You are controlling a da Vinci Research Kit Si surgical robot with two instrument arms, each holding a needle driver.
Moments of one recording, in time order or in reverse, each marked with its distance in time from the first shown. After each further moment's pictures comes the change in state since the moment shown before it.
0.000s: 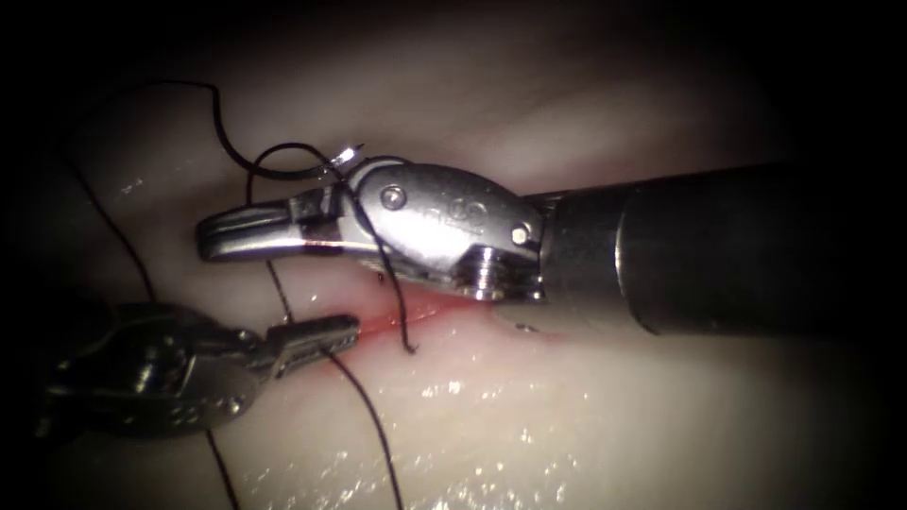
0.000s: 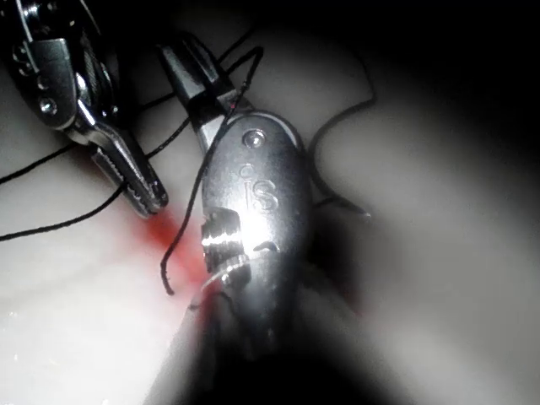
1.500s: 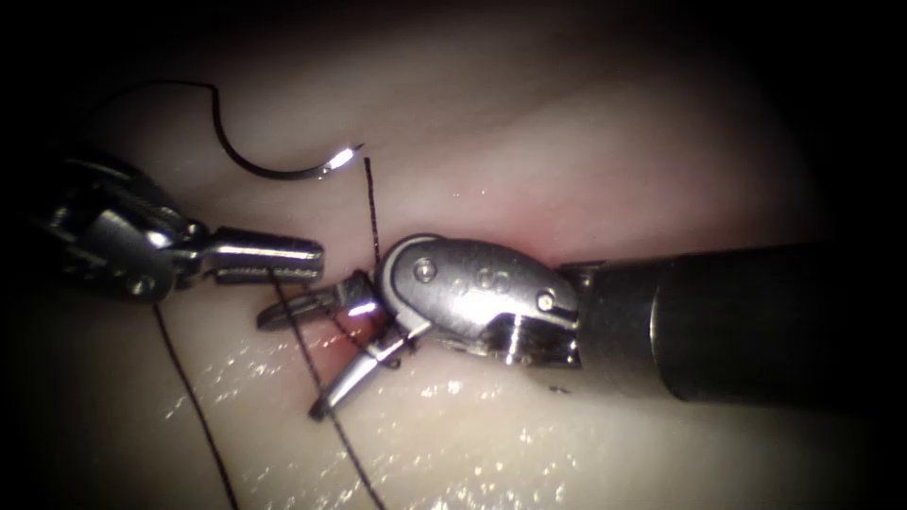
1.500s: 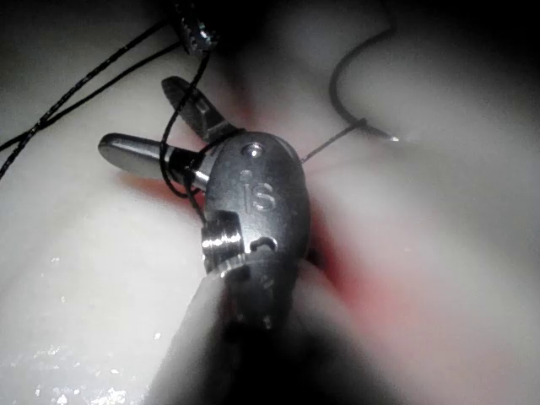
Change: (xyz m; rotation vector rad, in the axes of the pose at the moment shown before) right arm -0.005 -0.003 -0.004 0.447 -0.101 0.212; left arm -0.006 -0.005 -0.001 0.020 0.630 -0.016
